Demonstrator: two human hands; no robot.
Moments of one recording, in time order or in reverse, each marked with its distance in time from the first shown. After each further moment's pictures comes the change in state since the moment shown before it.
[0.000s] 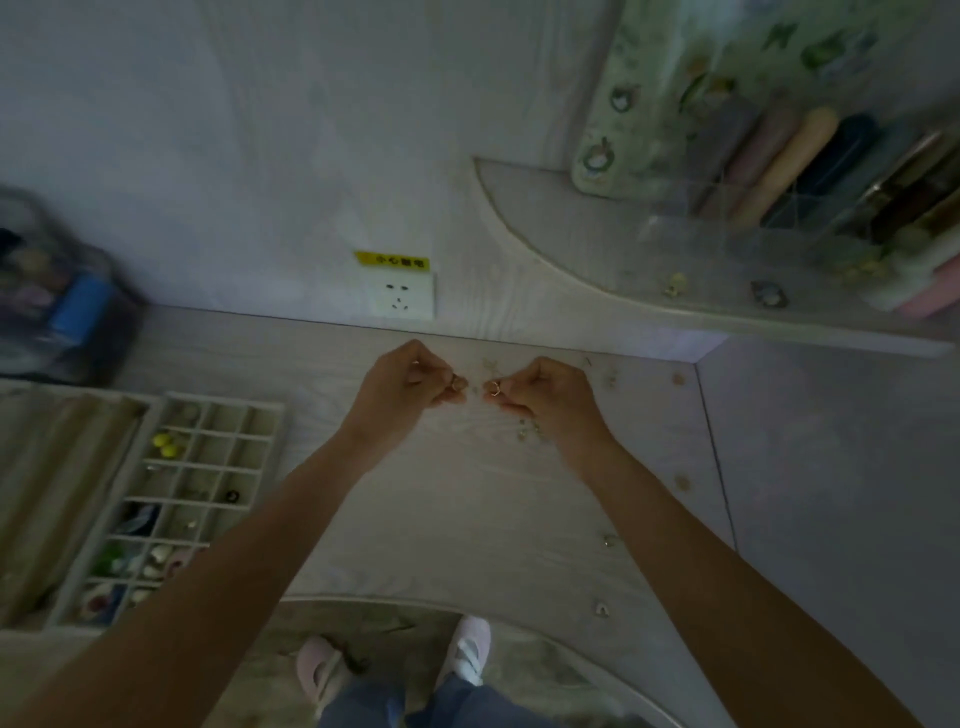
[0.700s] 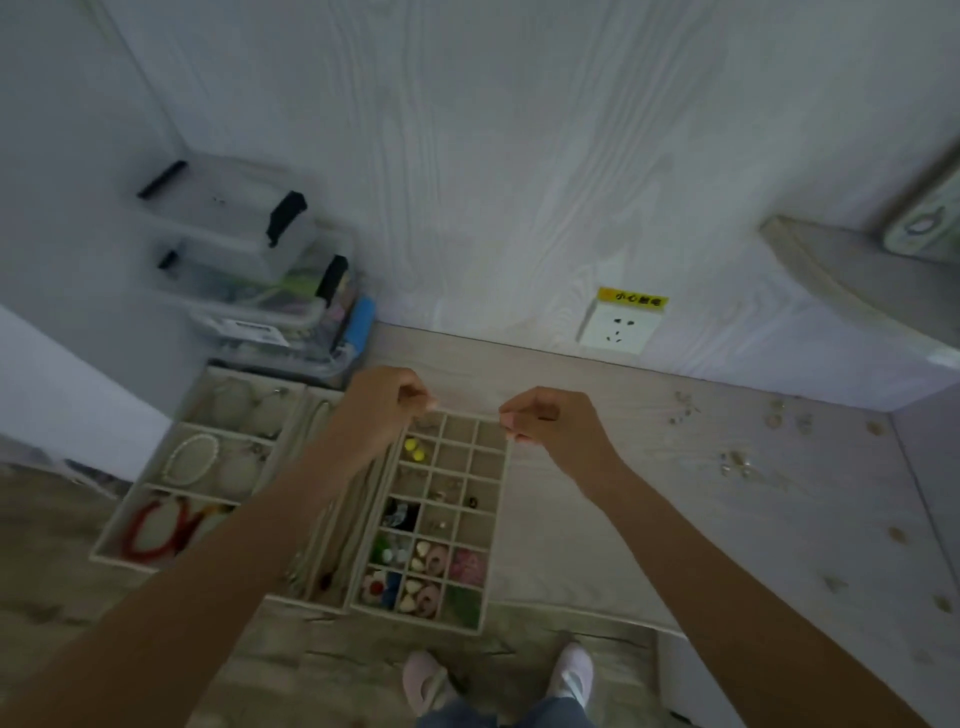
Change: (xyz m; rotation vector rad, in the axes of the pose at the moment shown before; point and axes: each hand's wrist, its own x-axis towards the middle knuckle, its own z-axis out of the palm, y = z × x) left_hand -0.028 -0.051 -0.273 0.666 0.059 0.065; right_hand -0.015 0.000 0.239 -0.246 -0.164 -0.117
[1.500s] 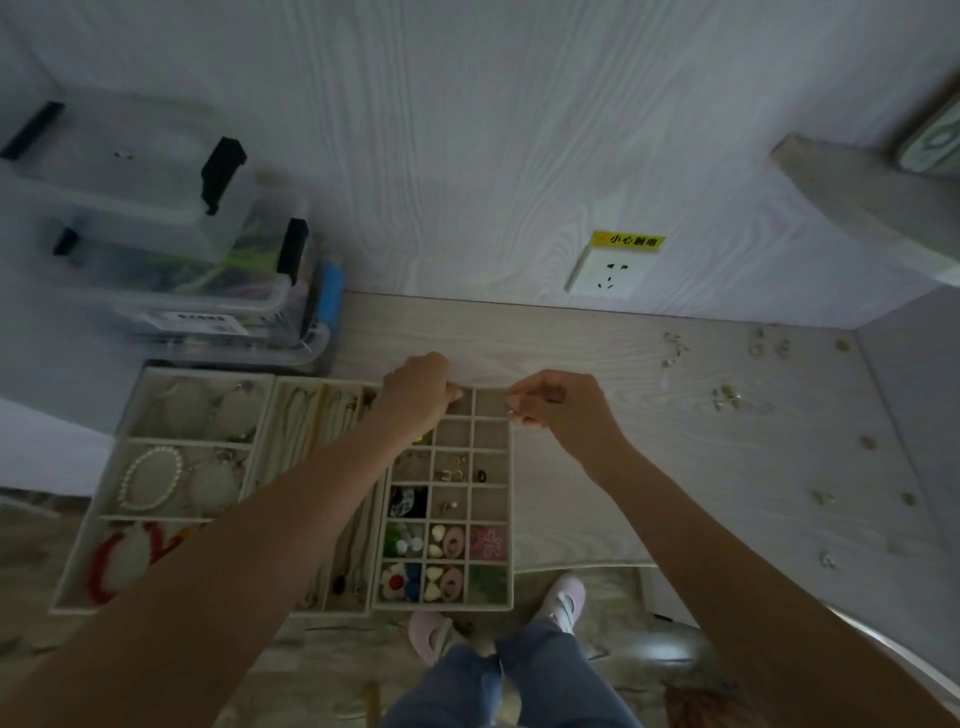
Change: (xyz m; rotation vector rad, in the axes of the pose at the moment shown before) left_hand 0.044 -0.015 0.057 0.300 -0.317 -0.069; right_hand 0.001 0.022 0.021 -0.027 0.176 0.156
